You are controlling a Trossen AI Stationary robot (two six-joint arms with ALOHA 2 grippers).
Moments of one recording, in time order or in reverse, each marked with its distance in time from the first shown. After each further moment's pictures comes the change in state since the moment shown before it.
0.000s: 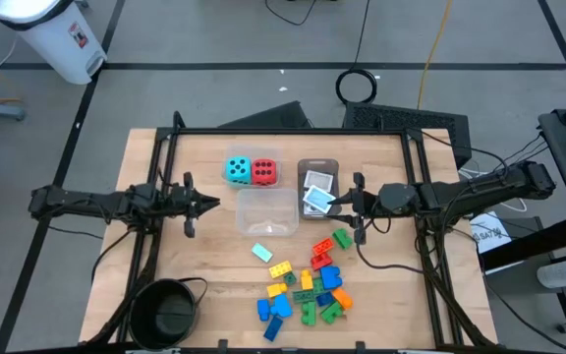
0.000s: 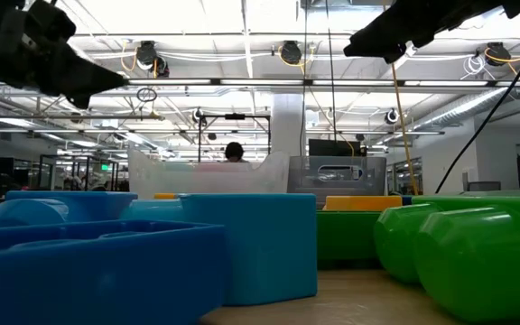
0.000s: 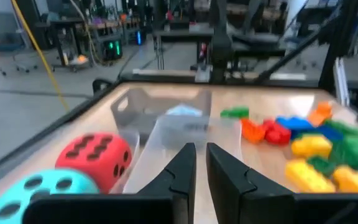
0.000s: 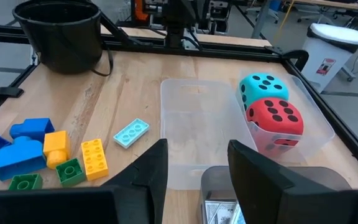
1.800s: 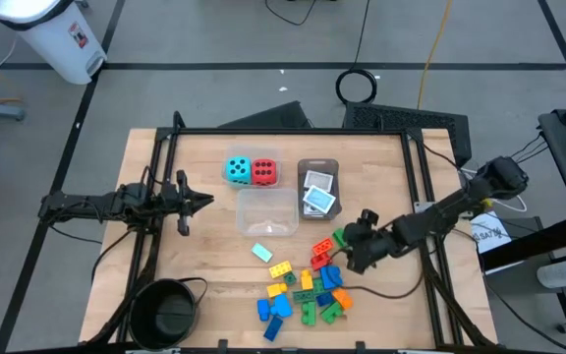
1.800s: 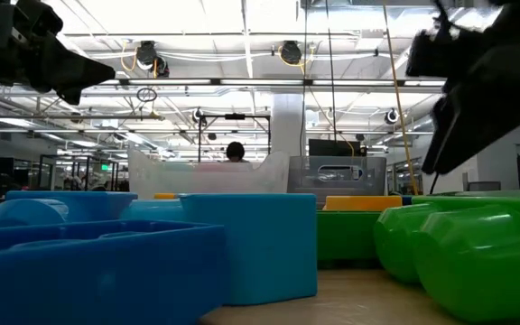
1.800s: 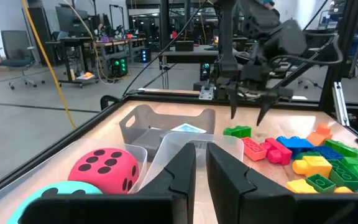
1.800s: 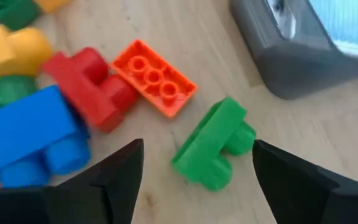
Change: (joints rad) left arm 0.001 -0.178 0.000 -0.100 -0.017 0.003; right arm 0.297 0.365 0.025 -0.426 0.188 0.709
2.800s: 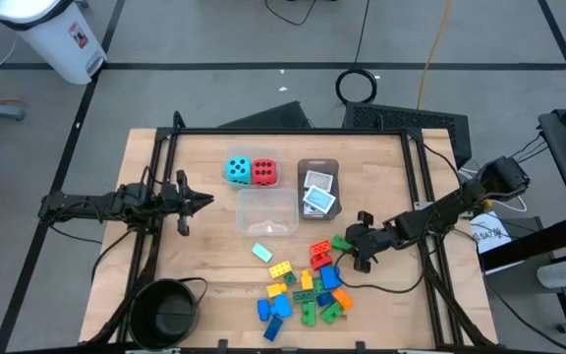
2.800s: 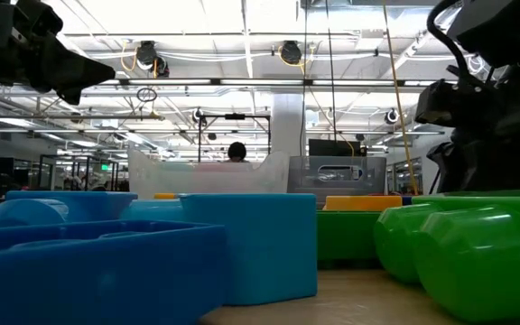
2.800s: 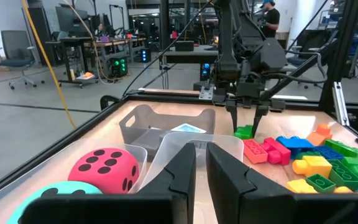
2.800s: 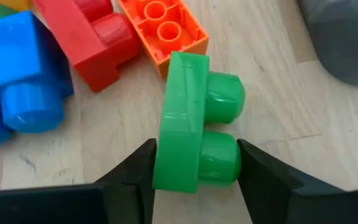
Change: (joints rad) left arm 0.000 0.000 0.000 0.000 0.000 0.000; right arm -0.062 -0.006 -0.252 0.374 -0.137 -0.202
